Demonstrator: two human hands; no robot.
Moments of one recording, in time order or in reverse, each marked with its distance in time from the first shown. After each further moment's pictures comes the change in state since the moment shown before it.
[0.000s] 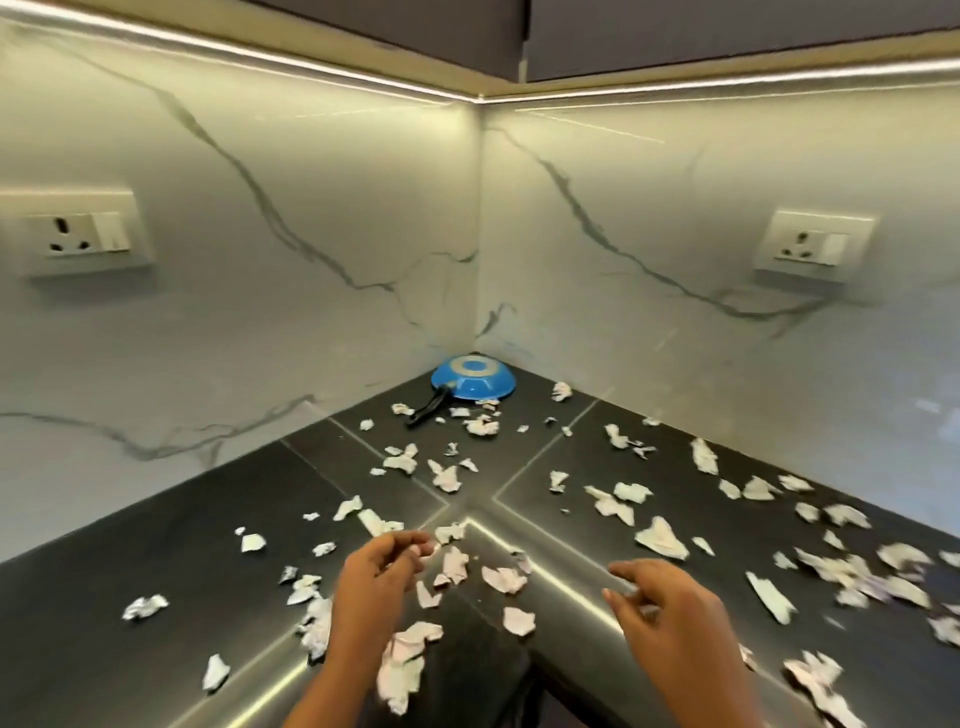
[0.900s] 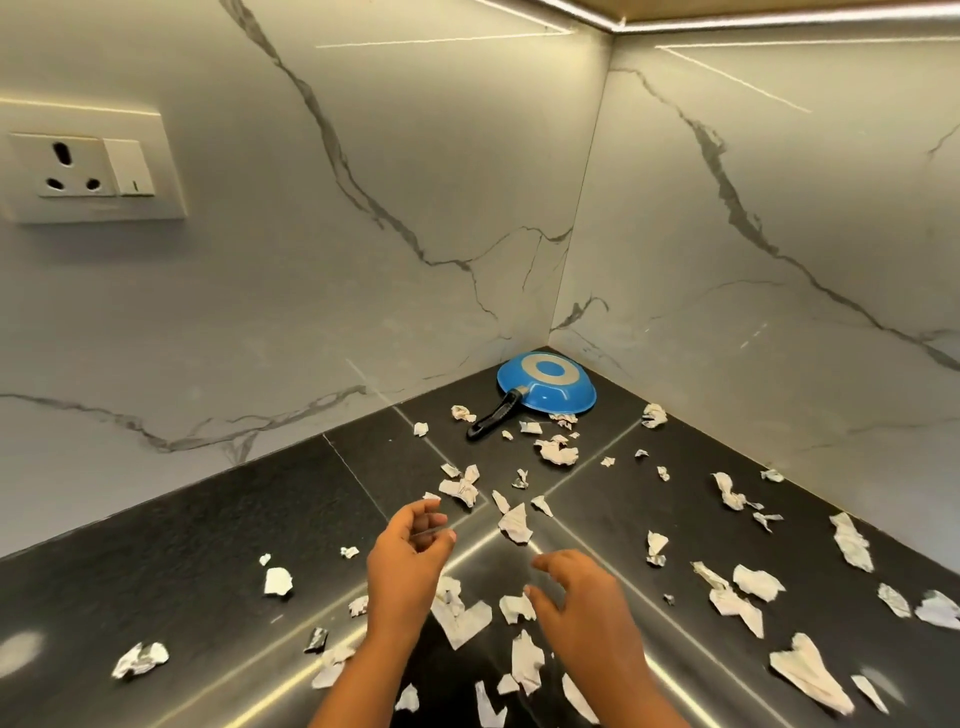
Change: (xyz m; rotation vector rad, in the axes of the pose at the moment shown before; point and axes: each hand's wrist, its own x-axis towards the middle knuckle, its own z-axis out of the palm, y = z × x) left_hand 0.144 -0.032 -0.020 0.094 0.204 -0.006; right_hand 0.121 -0.057 0.173 -0.036 -0.378 -0.127
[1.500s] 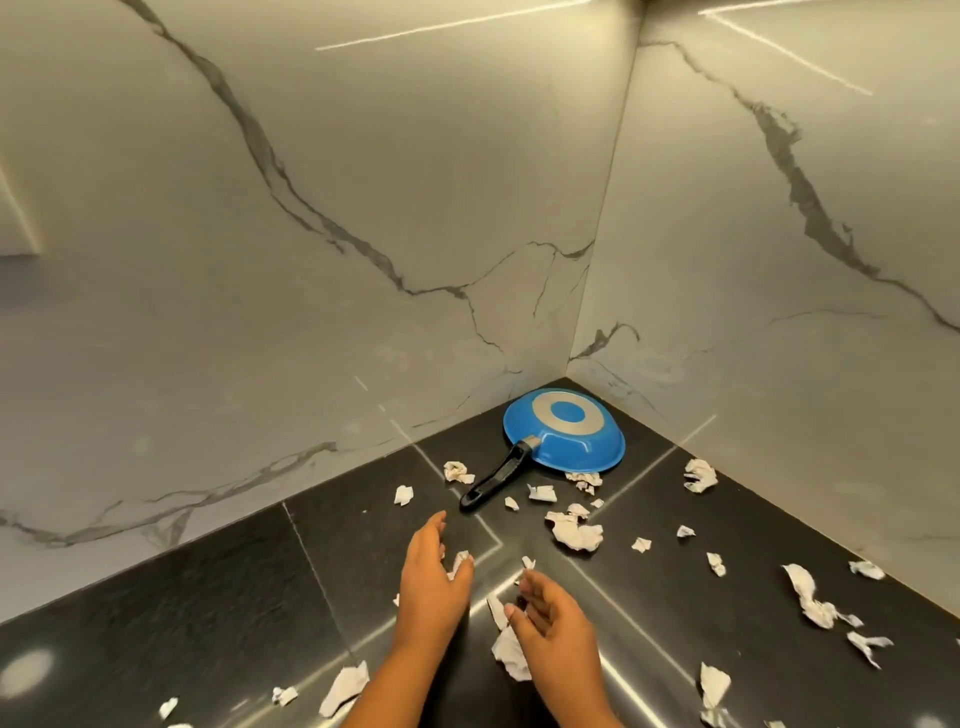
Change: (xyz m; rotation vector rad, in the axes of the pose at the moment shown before) left_hand 0.134 -0.042 0.090 0.306 -0.027 0.062; right_hand 0.143 0.071 0.084 0.677 -0.032 0.291
